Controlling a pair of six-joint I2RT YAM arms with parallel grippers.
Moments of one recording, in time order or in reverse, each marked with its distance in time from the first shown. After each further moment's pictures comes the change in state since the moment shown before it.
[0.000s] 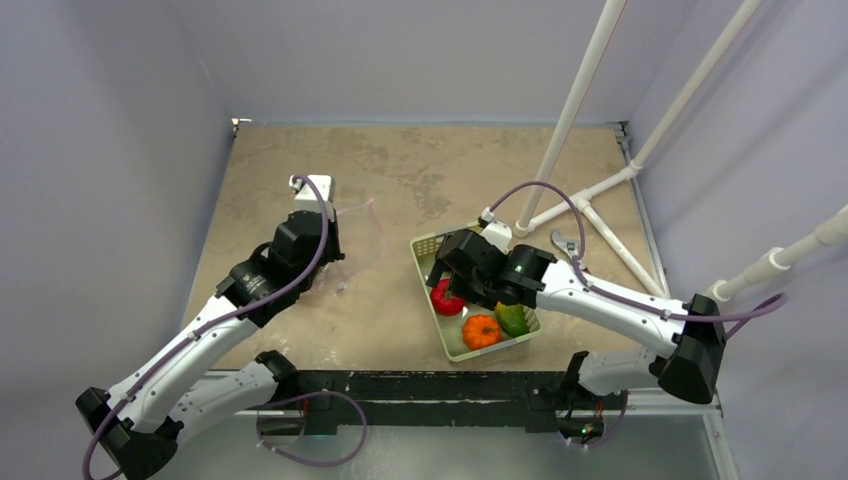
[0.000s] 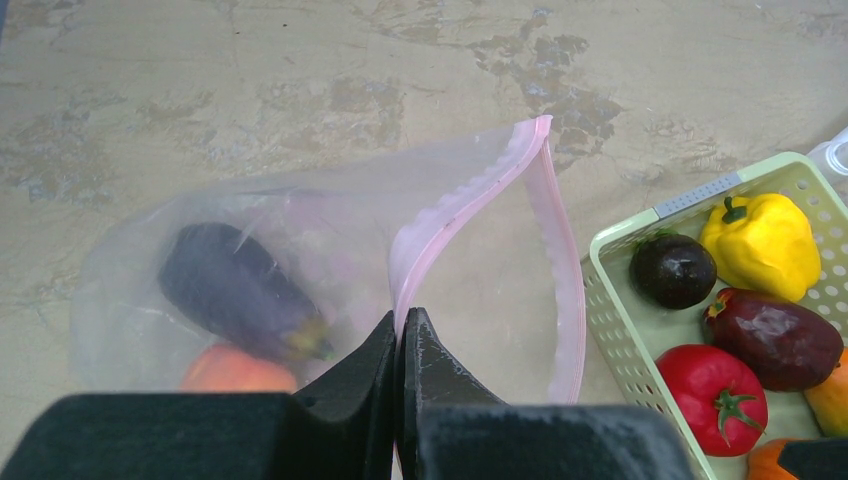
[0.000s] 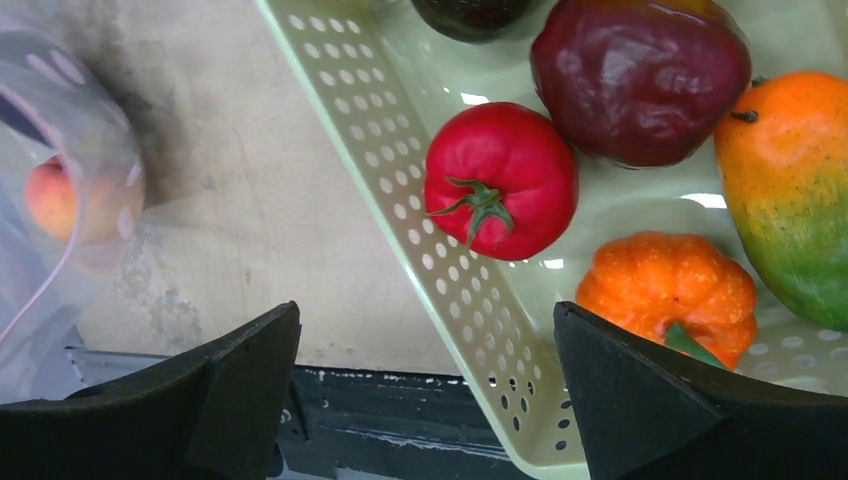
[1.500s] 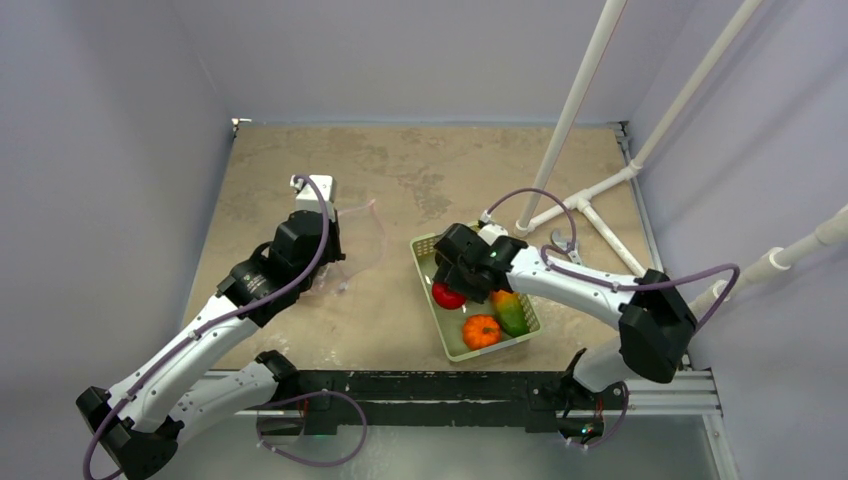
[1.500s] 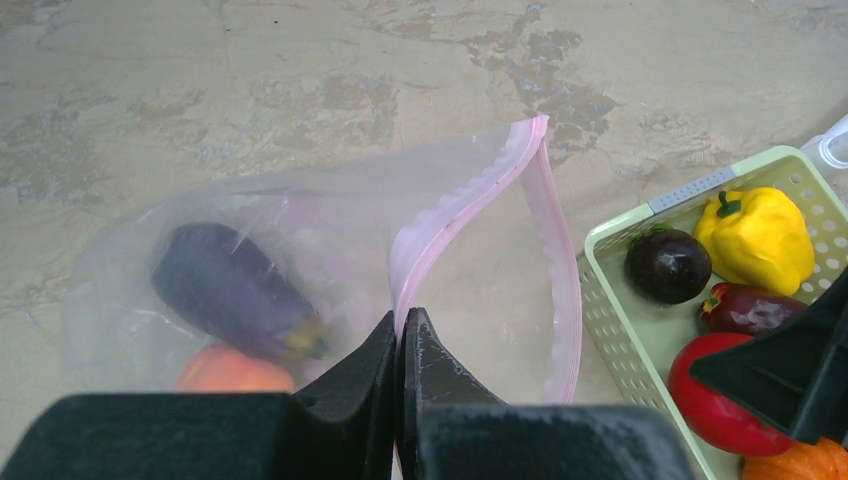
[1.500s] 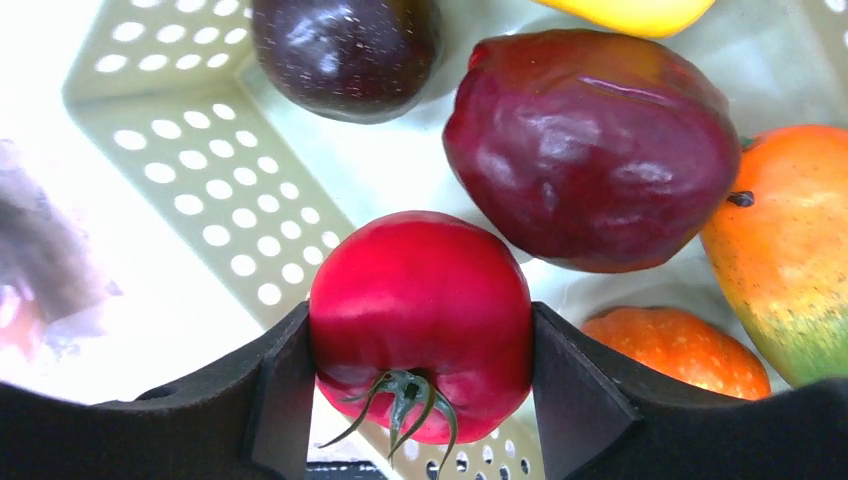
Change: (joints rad) left arm 0.002 0.003 0.000 0.000 0.016 0.000; right arm -0.130 0.206 -0.085 0.126 -0.058 0.033
